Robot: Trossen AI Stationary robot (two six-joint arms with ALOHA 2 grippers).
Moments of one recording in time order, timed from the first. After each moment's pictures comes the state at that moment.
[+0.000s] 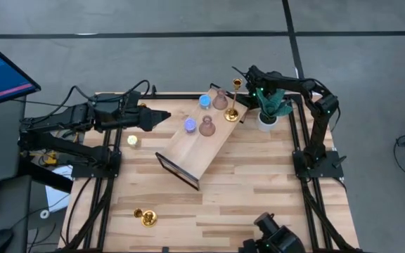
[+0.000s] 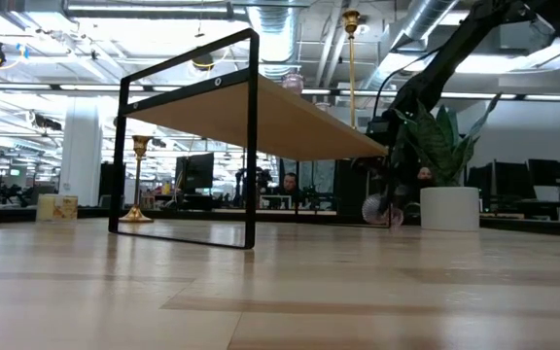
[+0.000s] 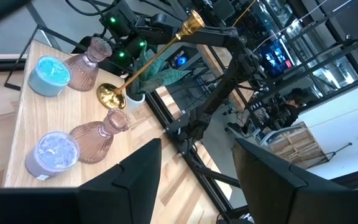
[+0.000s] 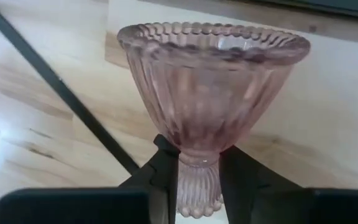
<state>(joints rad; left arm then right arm) 0.01 0.92 1.20 -0.49 -0.26 -0.89 -0.94 1.93 1.26 -0.72 -0.25 0.43</state>
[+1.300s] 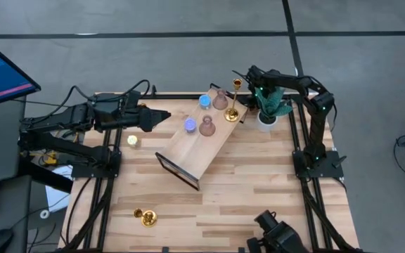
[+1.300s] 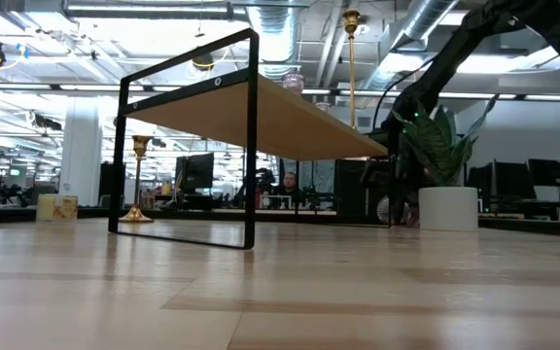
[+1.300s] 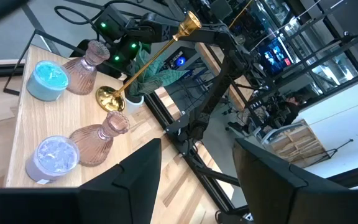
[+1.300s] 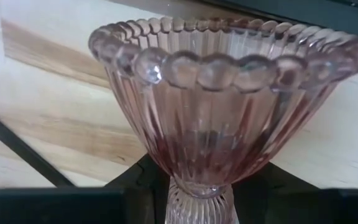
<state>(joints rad) 0.01 0.92 1.20 -0.48 -0.26 -0.87 -0.97 2.00 1.31 -0.83 -0.14 0.35</state>
